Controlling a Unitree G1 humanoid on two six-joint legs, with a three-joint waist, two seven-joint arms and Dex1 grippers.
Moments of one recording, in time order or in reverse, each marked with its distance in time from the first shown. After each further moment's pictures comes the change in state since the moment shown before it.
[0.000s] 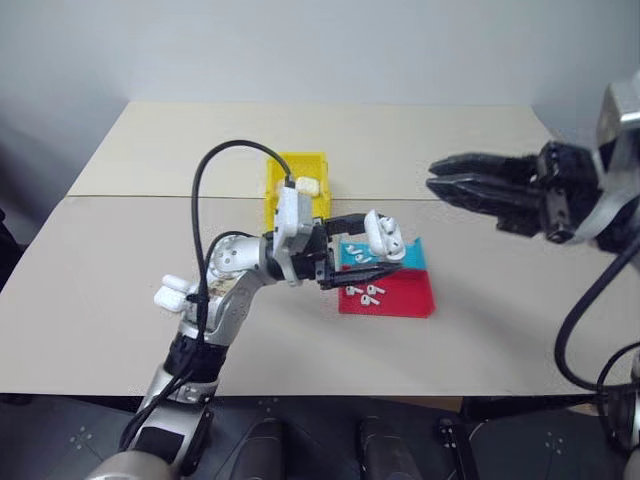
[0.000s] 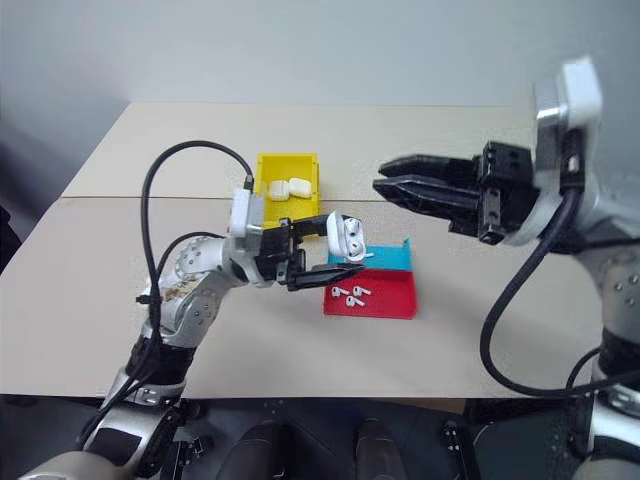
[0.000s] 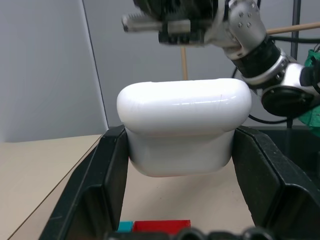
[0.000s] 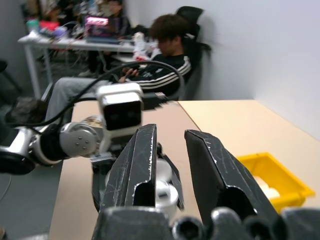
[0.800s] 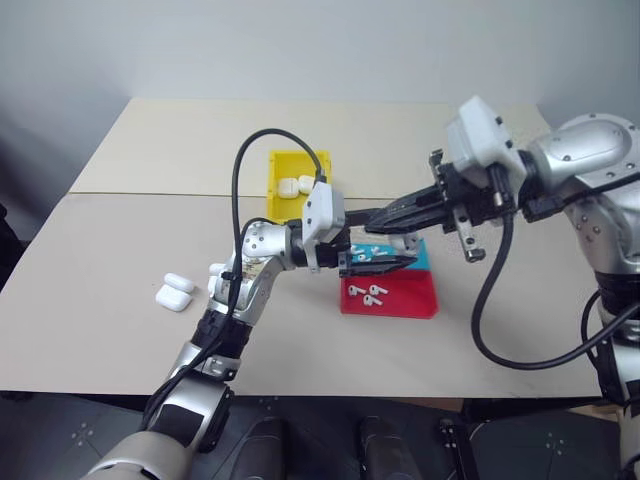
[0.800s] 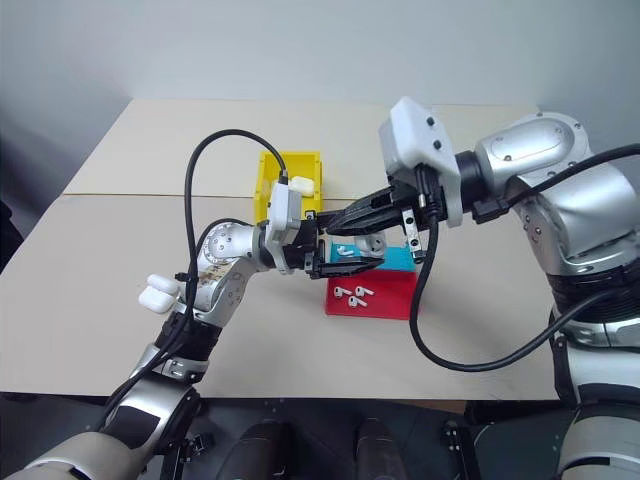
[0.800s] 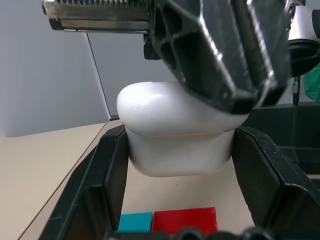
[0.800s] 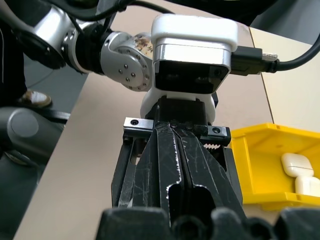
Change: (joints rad) left arm -0.108 -0.065 -0.028 0.209 0.125 -0.119 -0.037; right arm -0.266 0.021 0.415 0.131 -0.457 -0.142 0.325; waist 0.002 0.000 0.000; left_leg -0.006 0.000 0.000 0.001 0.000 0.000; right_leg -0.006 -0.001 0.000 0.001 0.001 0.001
